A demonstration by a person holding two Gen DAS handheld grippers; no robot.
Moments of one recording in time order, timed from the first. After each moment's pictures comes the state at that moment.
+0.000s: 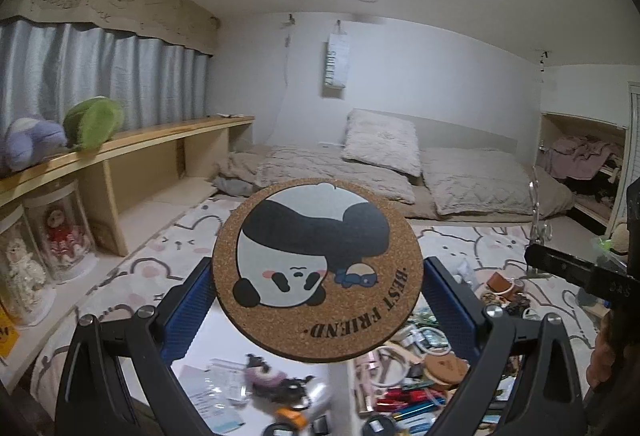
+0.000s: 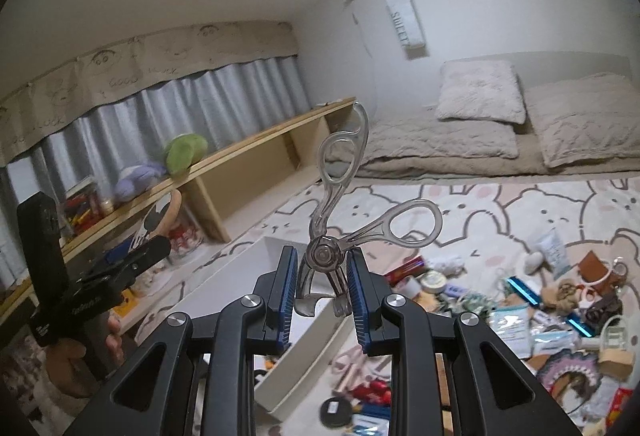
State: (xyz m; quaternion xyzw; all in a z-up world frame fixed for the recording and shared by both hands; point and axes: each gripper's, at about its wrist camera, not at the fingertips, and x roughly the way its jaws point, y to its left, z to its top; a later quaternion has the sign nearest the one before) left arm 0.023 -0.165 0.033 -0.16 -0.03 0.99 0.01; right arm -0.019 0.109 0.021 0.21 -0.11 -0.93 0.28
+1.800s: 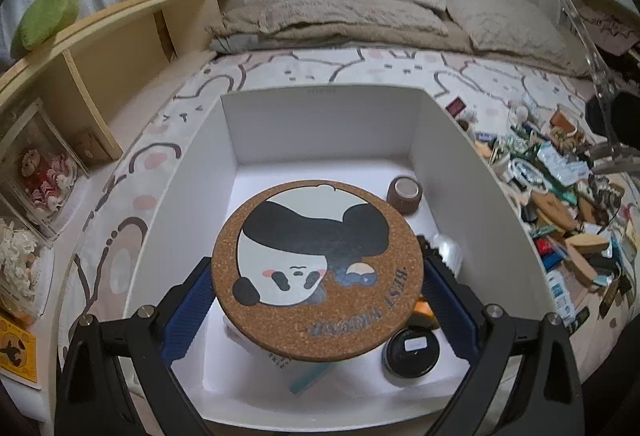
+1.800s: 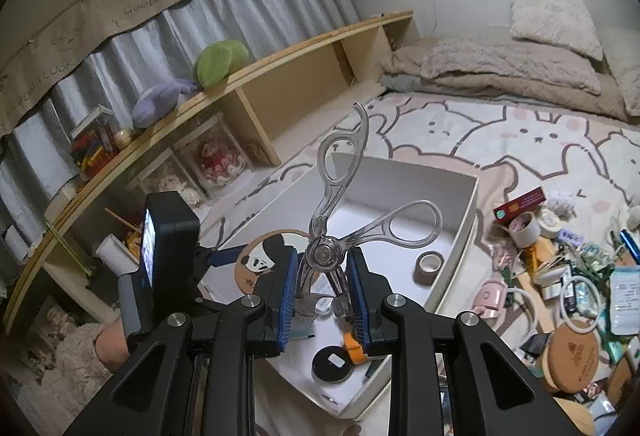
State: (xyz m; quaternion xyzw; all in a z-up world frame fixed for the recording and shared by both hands) left arm -0.063 -0.230 -0.112 -0.42 0.07 0.91 0.01; right arm -0.064 -0.030 -0.038 0.34 -0.08 -0.86 0.36
